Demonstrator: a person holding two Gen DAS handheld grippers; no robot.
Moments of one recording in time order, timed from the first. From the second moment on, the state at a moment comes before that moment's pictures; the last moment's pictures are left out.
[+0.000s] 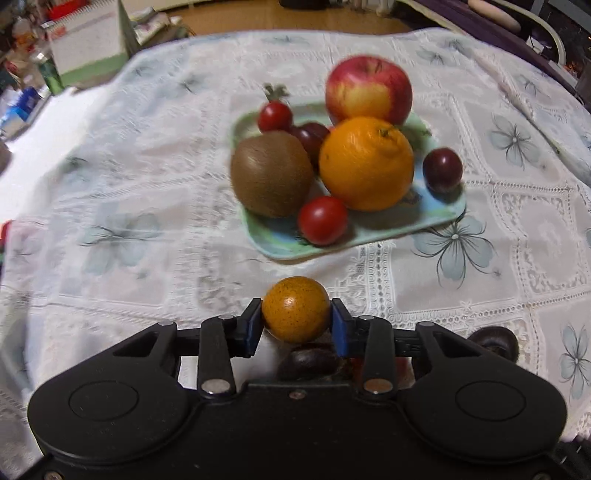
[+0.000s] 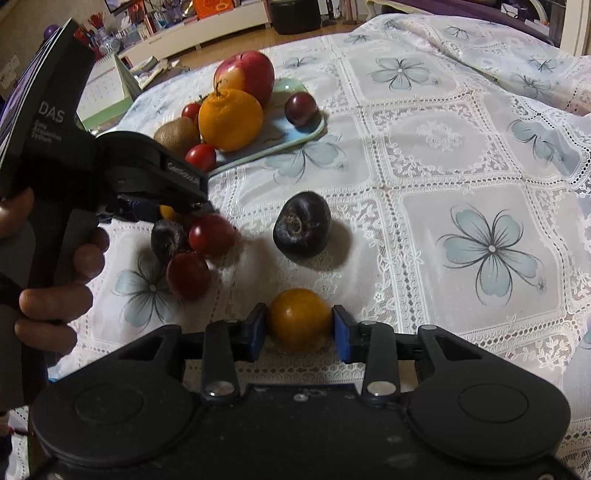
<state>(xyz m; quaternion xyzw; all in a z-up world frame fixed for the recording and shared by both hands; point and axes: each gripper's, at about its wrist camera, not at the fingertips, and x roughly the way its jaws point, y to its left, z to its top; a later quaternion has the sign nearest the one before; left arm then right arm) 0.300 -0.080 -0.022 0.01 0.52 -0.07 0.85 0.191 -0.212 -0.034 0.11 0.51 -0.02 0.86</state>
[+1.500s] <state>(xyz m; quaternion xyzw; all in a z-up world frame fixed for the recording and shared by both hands) 0.059 -0.027 -0.009 0.00 0.53 -0.09 0.85 0.080 -0.205 0.005 0.09 0.56 0.06 0.82</state>
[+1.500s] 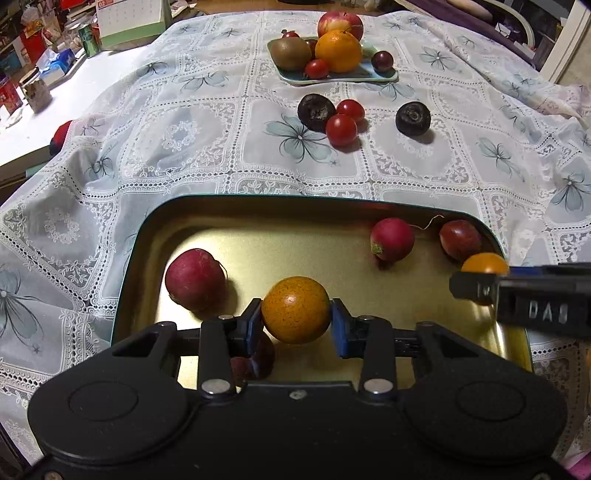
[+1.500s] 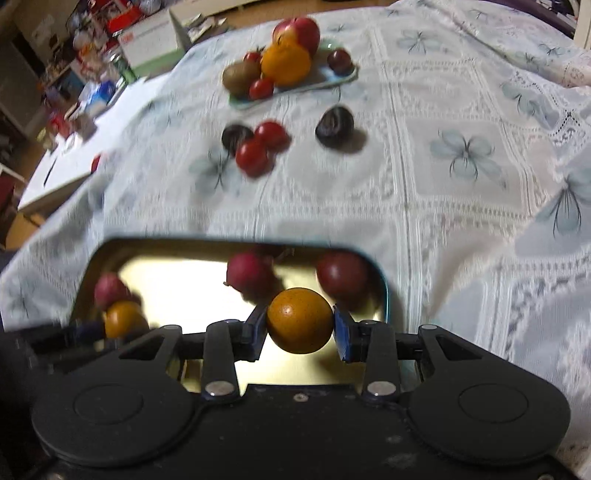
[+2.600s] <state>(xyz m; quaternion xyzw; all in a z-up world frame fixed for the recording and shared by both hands) 0.060 -0.022 -0.001 0.01 0.53 -0.09 0.84 0.058 -0.192 0.002 0.07 0.55 0.08 0.83</state>
